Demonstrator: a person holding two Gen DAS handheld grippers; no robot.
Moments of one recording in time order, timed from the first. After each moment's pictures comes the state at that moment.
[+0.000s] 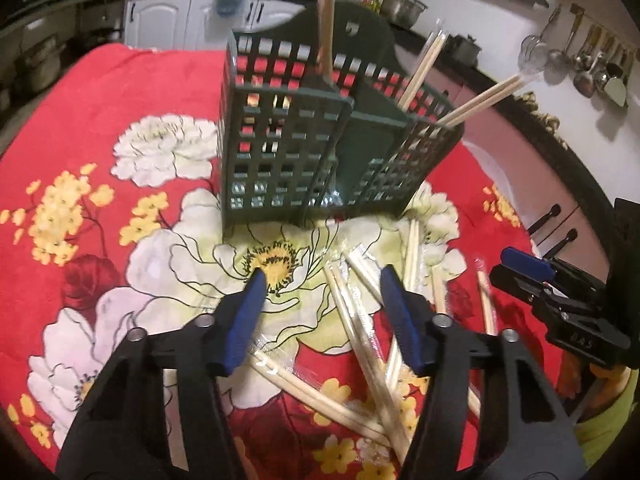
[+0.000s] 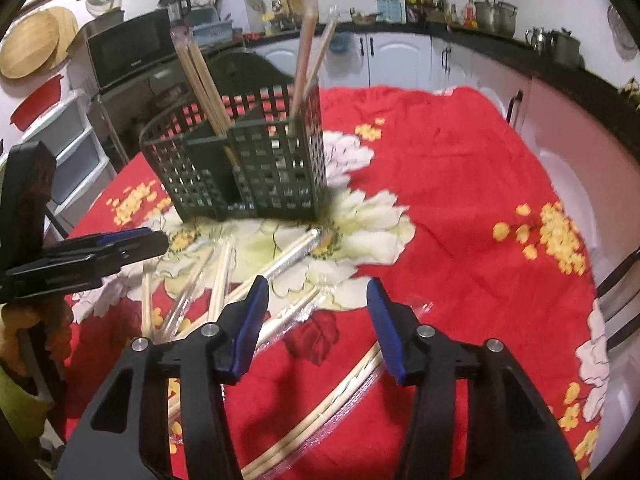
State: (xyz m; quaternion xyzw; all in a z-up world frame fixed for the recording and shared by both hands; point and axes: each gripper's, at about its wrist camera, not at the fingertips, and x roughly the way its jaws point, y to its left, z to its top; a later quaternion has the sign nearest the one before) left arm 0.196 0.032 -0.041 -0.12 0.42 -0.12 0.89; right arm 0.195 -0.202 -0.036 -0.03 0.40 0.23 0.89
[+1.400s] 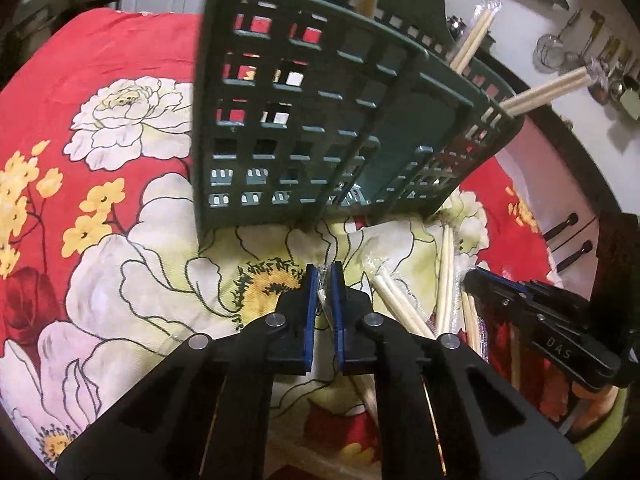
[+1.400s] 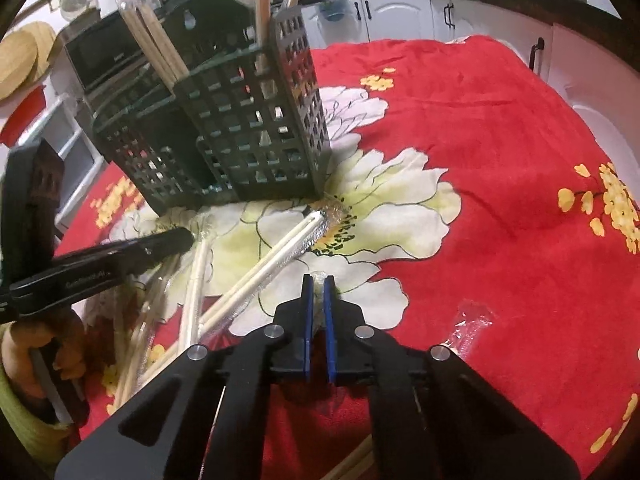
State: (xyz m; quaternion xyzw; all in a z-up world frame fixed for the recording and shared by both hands) left arm 0.235 0.039 -0.072 -0.15 0.45 -0.13 0.87; right arm 0.237 -0.188 -0.072 0.02 0.44 0.23 0.87
